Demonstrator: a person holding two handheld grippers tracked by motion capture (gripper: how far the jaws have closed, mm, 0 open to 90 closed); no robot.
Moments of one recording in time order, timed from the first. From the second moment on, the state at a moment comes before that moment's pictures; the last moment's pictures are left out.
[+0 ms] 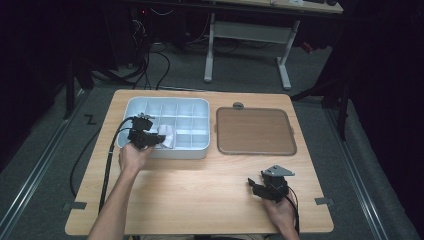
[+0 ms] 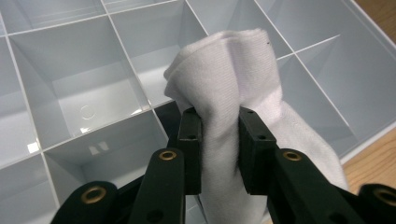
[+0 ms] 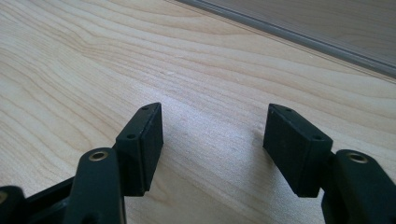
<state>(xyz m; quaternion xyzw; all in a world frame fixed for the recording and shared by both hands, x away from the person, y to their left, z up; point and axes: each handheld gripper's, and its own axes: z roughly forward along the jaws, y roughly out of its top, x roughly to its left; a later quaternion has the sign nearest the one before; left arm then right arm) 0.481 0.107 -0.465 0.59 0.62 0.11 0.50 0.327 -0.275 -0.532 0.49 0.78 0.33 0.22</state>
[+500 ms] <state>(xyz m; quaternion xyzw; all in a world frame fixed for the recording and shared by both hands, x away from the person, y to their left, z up) 0.480 0.095 -0.477 0.63 0.61 0.16 0.46 0.327 -0.275 -0.532 0.49 0.78 0.33 0.22</state>
